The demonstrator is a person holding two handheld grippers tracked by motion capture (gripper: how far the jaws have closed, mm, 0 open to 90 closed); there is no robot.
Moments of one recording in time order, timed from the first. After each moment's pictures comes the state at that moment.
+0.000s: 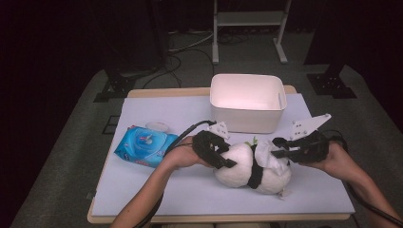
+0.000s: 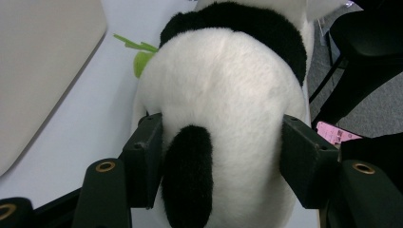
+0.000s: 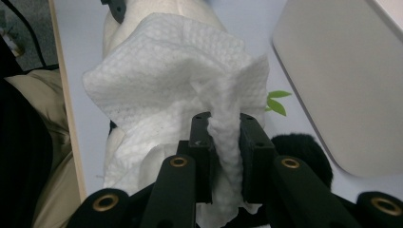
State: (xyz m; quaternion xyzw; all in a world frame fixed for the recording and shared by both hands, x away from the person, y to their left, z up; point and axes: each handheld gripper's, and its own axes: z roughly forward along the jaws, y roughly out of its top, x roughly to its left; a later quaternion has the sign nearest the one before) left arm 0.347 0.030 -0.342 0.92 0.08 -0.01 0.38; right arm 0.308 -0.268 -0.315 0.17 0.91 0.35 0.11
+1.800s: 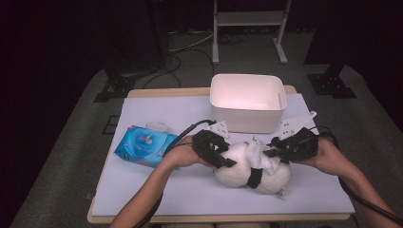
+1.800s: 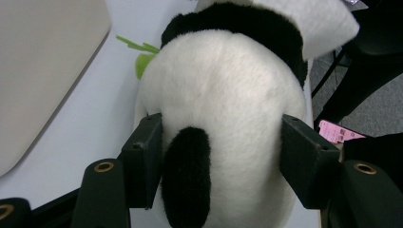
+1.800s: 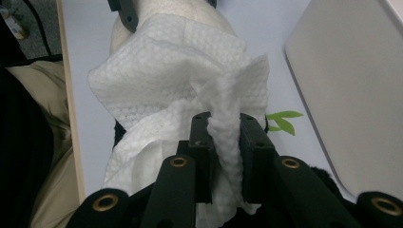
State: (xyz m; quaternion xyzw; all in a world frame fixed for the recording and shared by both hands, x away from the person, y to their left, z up) left arm 0.346 0.029 -0.337 0.92 0.08 0.00 0.38; right arm 0.315 -0.243 -0.311 0.14 0.93 0.33 0.11
